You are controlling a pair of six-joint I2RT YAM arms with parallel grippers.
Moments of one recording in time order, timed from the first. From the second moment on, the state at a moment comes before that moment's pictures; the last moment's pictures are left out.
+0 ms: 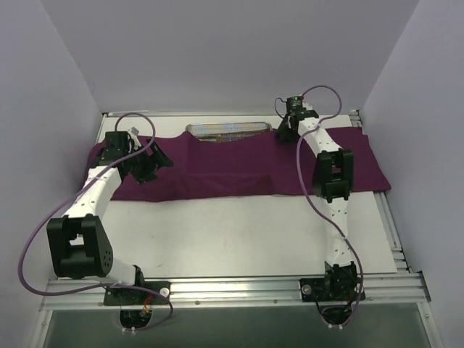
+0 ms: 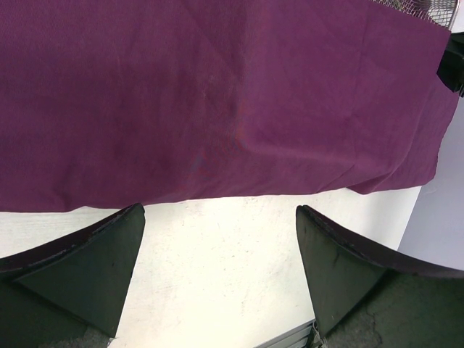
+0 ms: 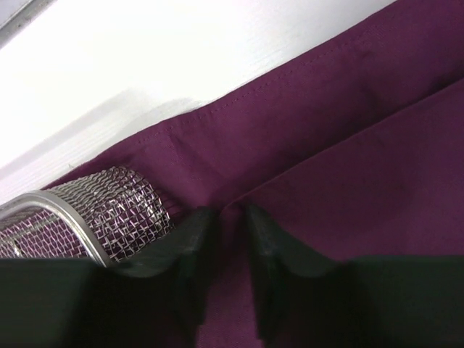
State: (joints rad) left arm 0.02 1.48 1.12 -0.49 0.40 -0.58; right arm 0.15 2.47 2.17 -0.64 0.11 0.64
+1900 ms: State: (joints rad) left arm 0.02 1.37 1.15 -0.64 0.32 -0.55; right arm 0.18 1.14 0.75 -0.70 0.07 0.66
